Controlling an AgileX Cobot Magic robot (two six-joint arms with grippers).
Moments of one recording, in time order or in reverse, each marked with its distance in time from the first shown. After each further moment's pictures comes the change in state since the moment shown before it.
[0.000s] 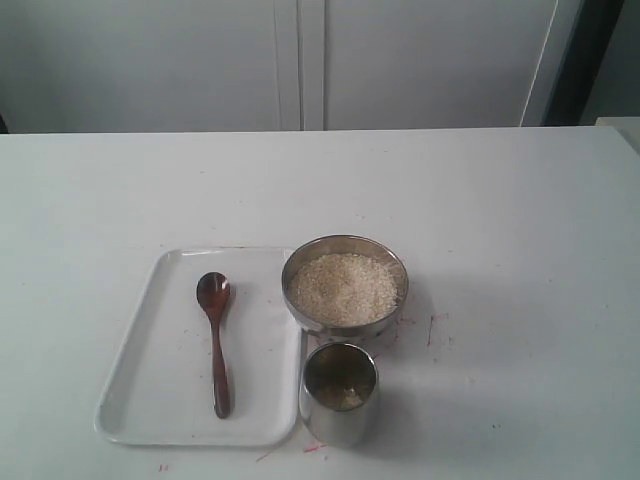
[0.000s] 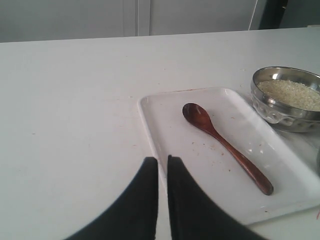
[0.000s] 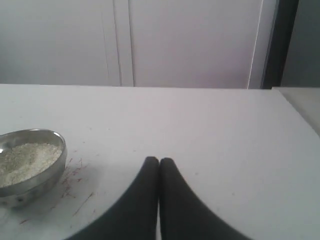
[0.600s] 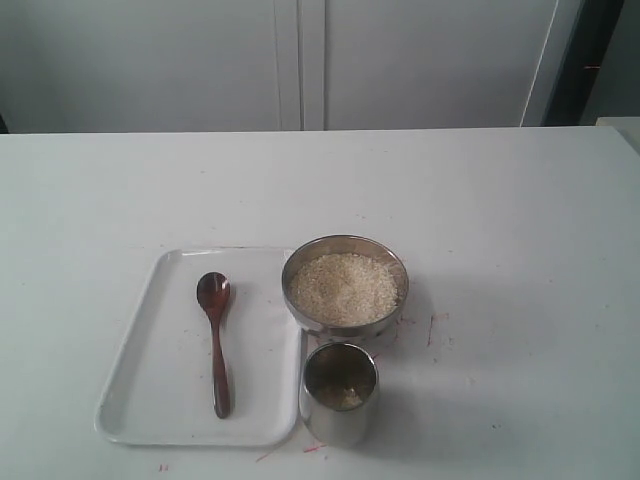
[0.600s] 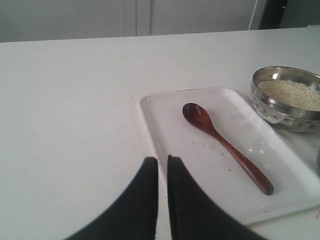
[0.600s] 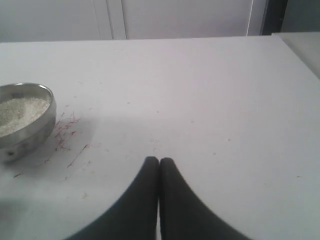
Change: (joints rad) left arm 0.000 0.000 0.000 0.000 0.000 0.000; right arm -0.002 0.000 0.022 0.049 0.138 -0.012
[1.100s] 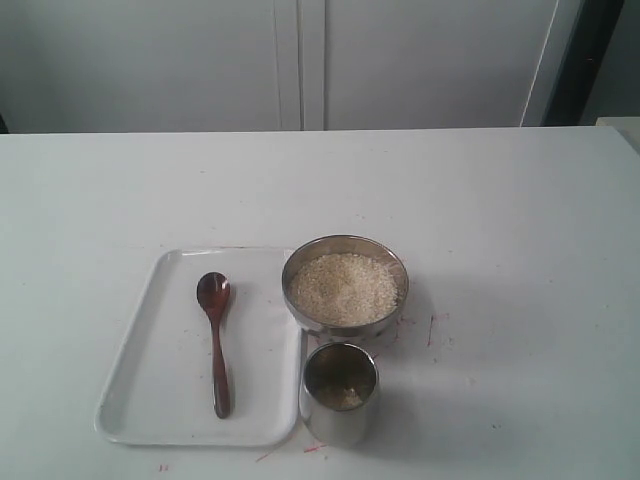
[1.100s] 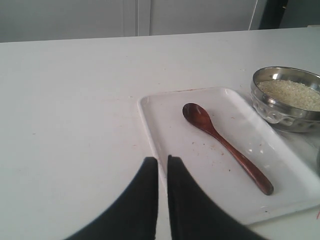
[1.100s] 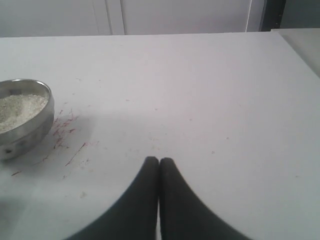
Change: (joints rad) left arm 0.000 0.000 0.000 0.000 0.000 0.000; right arm 0.000 0.000 0.000 -0.010 -0.002 -0.002
